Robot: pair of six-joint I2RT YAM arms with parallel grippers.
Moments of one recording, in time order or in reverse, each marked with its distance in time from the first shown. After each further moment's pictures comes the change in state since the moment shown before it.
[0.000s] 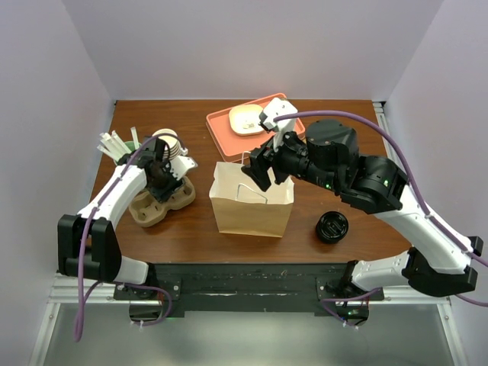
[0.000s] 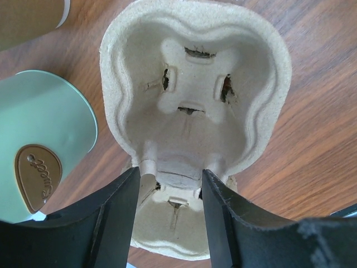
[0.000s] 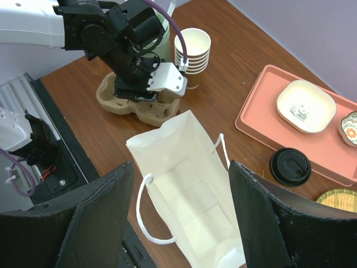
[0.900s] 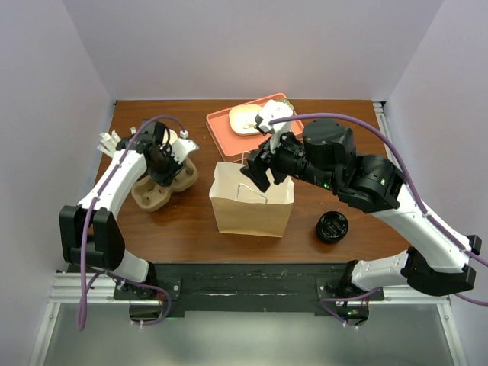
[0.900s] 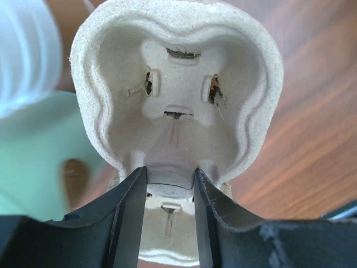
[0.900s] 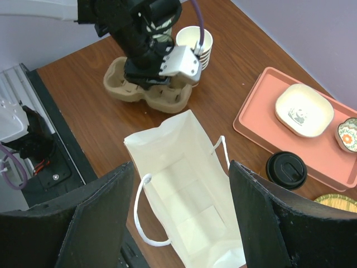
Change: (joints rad) left arm 0.002 0.086 0.170 -0.074 0.046 -0.025; right arm 0.000 0.012 0.001 0.000 -0.018 -0.043
